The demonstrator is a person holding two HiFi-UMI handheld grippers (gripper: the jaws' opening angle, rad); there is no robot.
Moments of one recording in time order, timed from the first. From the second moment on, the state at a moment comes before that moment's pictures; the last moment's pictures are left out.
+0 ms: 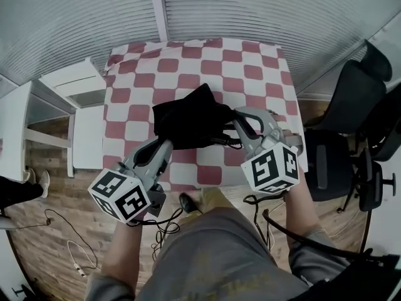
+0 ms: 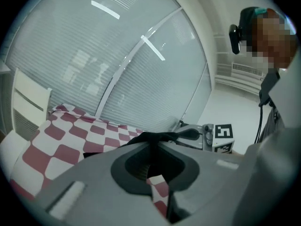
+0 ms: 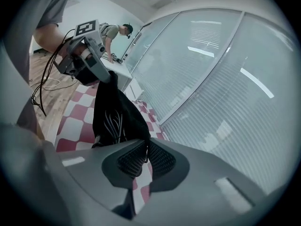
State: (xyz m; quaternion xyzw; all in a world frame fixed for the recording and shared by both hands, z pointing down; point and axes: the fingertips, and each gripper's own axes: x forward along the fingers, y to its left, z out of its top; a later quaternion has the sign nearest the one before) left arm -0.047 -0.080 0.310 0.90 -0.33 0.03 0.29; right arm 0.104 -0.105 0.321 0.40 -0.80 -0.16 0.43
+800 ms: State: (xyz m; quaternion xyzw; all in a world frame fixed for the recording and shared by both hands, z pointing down) left arm -0.034 -0.163 0.239 0.91 -0.33 0.00 0.25; right arm 0.124 -0.150 0.268 0.46 -0.80 -0.17 0.34
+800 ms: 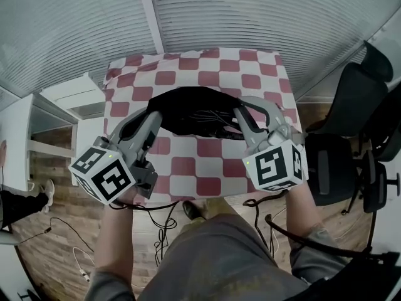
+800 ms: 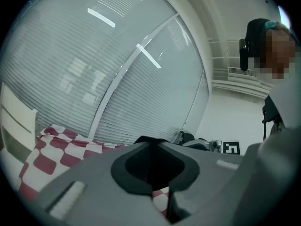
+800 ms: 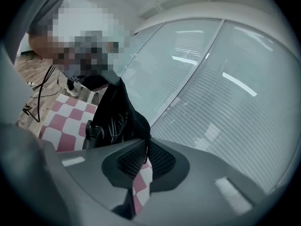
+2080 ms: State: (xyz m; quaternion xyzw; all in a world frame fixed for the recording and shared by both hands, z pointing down) left arm -0.123 -0.008 0.402 0.86 -0.35 0.05 0.38; right arm 0.026 0.042 0.423 0.36 -0.86 -0.06 0.37
